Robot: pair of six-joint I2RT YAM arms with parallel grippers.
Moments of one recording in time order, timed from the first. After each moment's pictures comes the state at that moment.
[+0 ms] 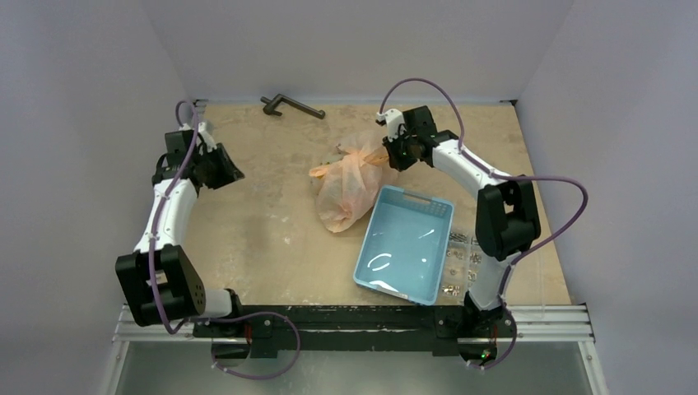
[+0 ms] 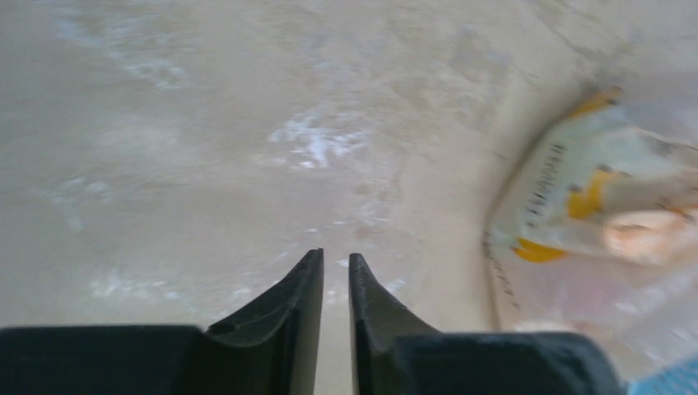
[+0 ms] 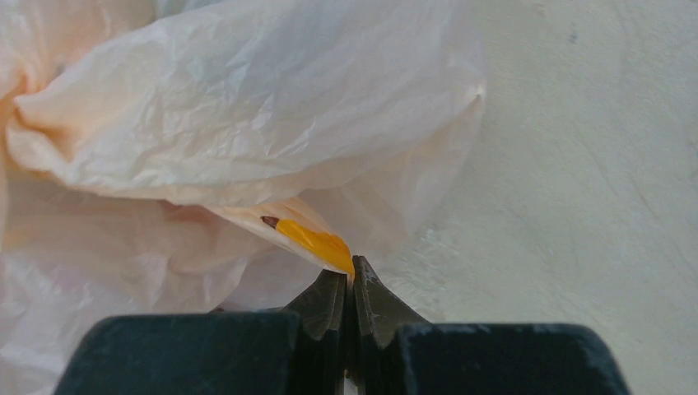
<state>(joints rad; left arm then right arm) 0.23 1.34 1.04 -0.52 0.27 -0.28 0.35 1.86 1.45 -0.46 -0.16 -0.24</state>
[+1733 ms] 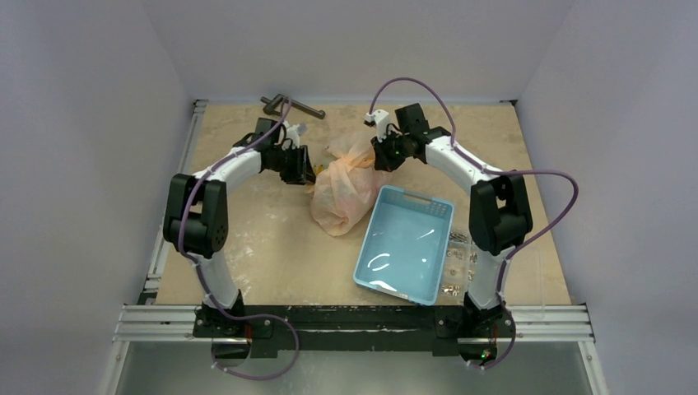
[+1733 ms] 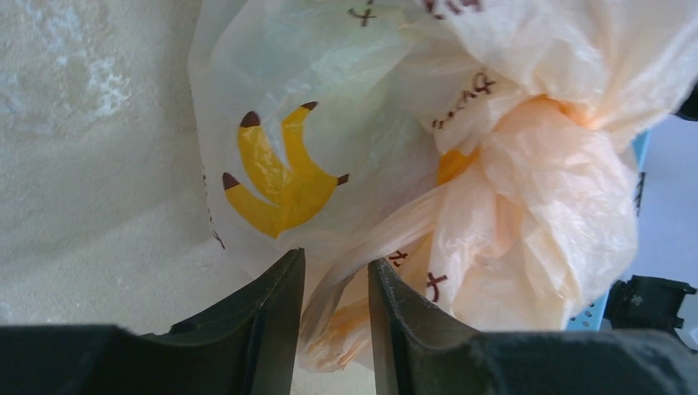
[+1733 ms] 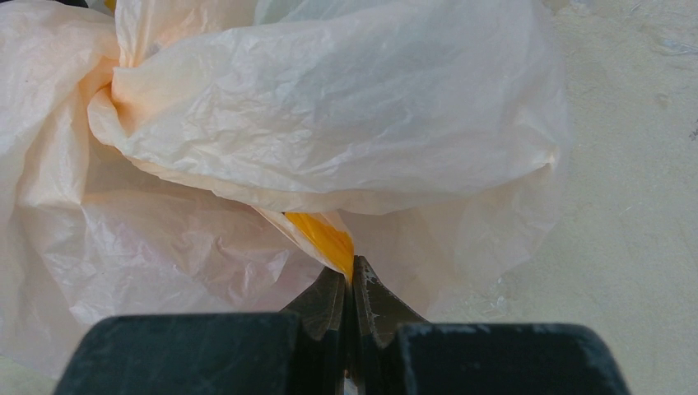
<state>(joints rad) -0.20 1.84 1.29 -0.41 0.61 -0.27 0.39 1.92 1.52 -0.49 -0.39 -0.29</state>
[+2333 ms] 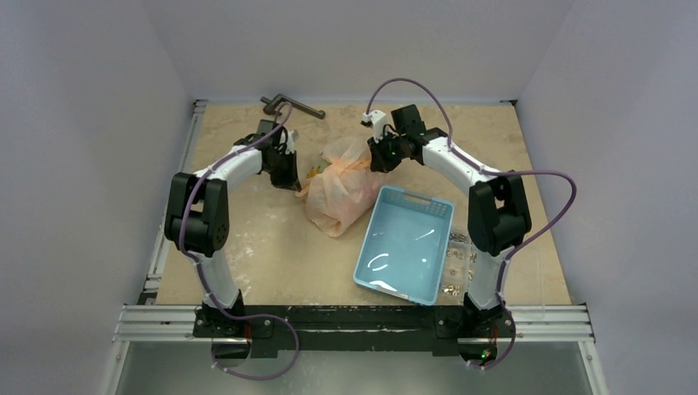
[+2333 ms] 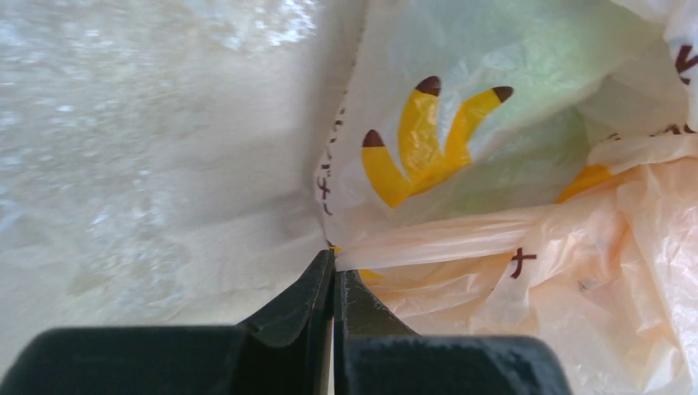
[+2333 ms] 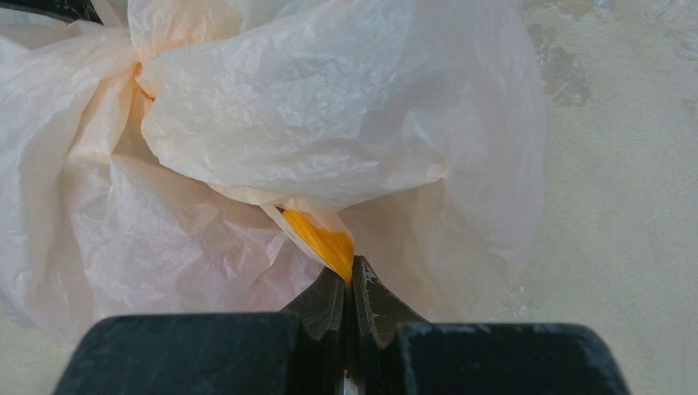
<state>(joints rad) -0.21 1.87 1.32 -0.57 0.30 -0.25 0.40 1.92 1.52 -0.48 -0.39 -0.25</state>
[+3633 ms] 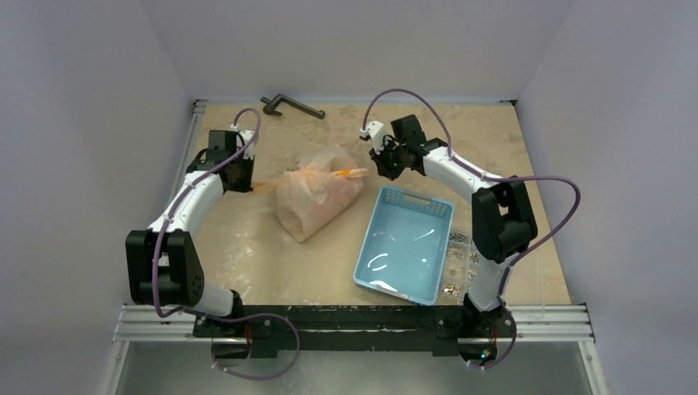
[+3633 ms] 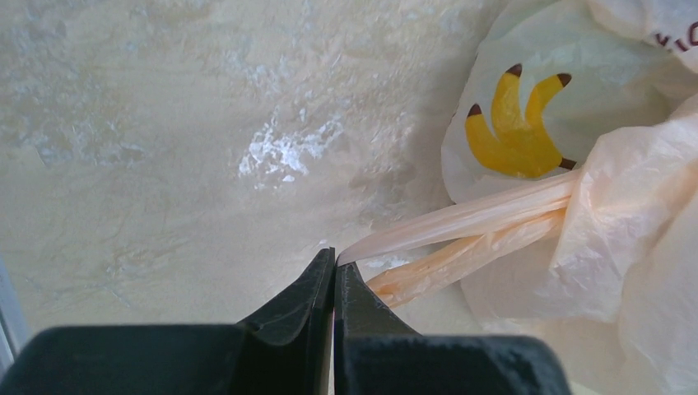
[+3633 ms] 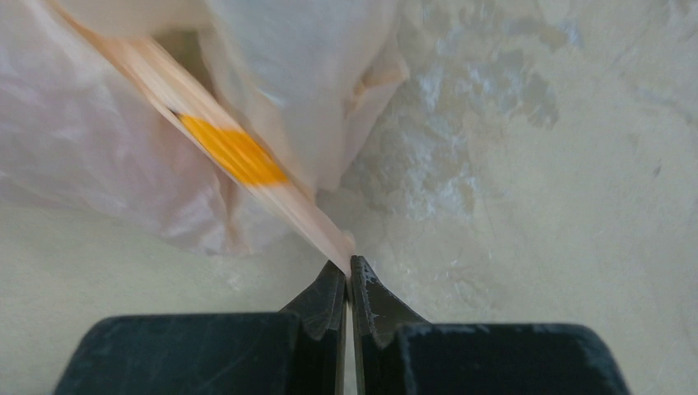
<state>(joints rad) -0.02 1.45 1.07 -0.53 0.06 0.10 0.42 1.85 1.42 -0.40 -0.31 -0.40</state>
